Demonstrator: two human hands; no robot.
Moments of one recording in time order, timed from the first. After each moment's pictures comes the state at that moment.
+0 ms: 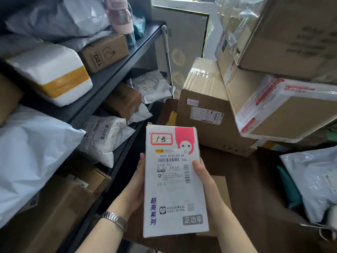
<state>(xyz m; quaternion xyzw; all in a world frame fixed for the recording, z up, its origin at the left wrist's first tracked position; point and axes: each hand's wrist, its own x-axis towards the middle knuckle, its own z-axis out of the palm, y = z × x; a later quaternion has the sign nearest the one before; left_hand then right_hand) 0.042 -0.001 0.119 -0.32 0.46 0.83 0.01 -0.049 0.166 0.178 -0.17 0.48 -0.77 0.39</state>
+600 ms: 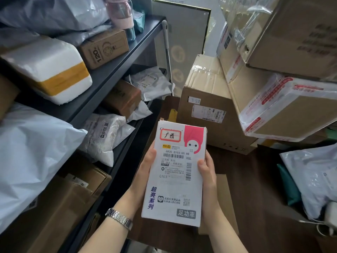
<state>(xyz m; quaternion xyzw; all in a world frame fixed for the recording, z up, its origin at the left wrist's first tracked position) 0.028 -0.001 0.132 -0.19 0.52 0.83 -0.01 -0.039 0.155 0.120 0.00 0.54 -0.80 0.26</state>
